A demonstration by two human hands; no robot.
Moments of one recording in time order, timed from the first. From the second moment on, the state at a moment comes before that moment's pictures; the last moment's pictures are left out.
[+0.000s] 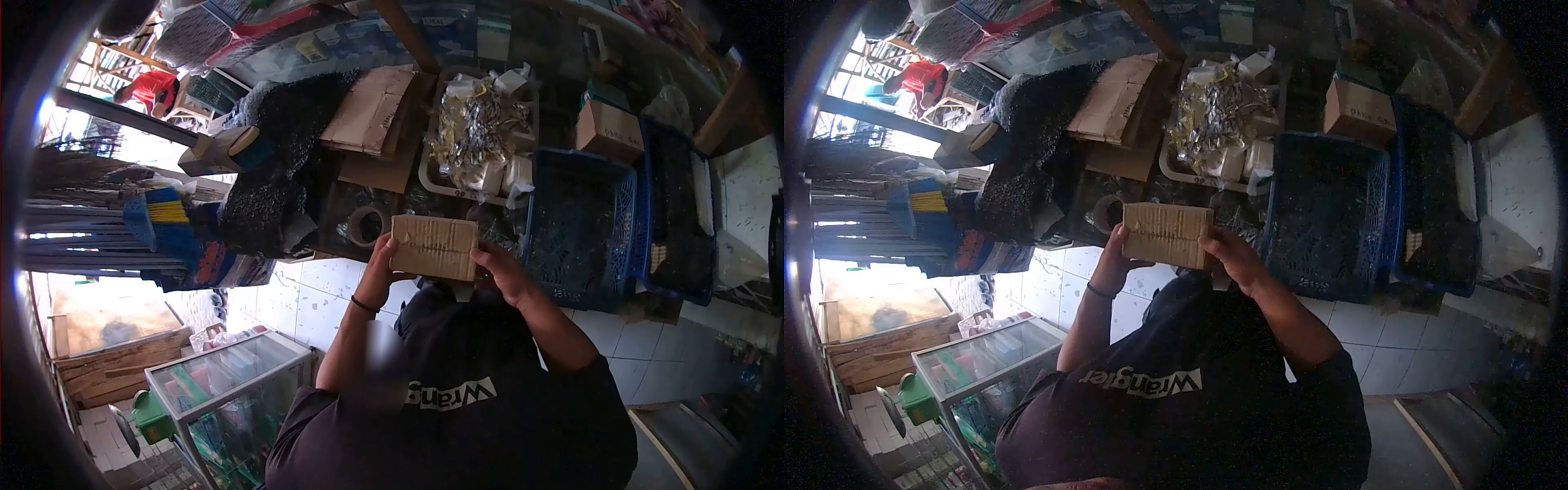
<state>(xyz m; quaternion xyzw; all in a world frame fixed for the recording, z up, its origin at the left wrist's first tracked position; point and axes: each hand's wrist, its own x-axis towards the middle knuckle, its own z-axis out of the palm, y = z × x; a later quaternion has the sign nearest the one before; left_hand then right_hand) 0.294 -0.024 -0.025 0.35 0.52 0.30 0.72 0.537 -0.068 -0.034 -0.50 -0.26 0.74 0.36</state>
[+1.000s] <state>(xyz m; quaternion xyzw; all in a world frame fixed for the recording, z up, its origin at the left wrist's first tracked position) 0.277 0.024 -0.047 0.23 0.42 0.19 0.86 0.481 -0.092 -0.009 -0.57 -0.22 0.68 0.41</state>
